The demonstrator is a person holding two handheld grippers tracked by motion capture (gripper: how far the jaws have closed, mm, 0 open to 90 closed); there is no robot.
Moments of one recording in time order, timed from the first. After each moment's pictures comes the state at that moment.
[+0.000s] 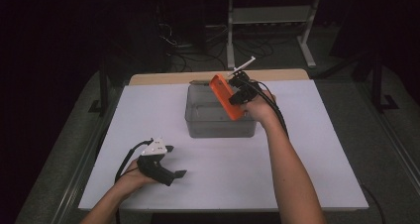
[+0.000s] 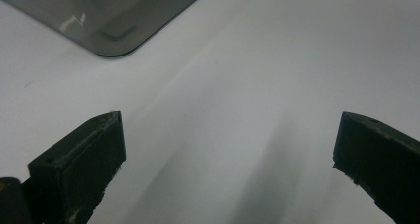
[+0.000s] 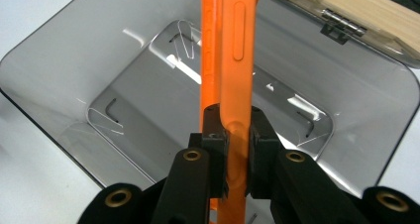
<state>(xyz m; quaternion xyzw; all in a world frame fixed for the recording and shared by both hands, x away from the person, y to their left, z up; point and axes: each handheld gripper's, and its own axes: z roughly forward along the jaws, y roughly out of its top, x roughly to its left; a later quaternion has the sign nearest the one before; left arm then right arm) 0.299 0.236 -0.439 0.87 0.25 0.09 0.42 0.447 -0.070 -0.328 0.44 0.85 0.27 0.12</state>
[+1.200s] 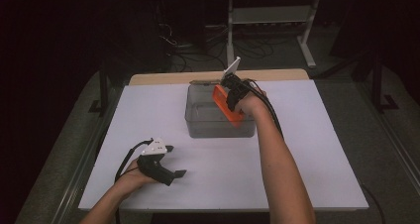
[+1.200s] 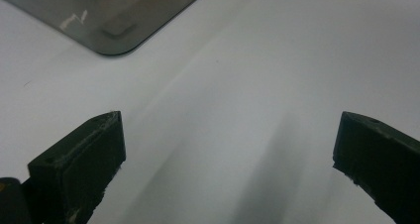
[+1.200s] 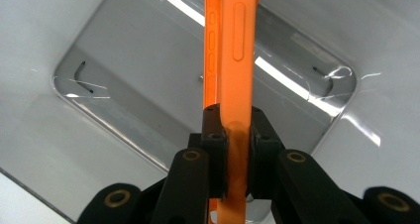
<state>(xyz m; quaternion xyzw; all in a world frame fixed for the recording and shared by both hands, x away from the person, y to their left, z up) 0.300 0.236 -0.440 0.87 0.25 0.09 0.42 0.477 -0.048 -0.349 0.48 0.86 0.14 0.05</state>
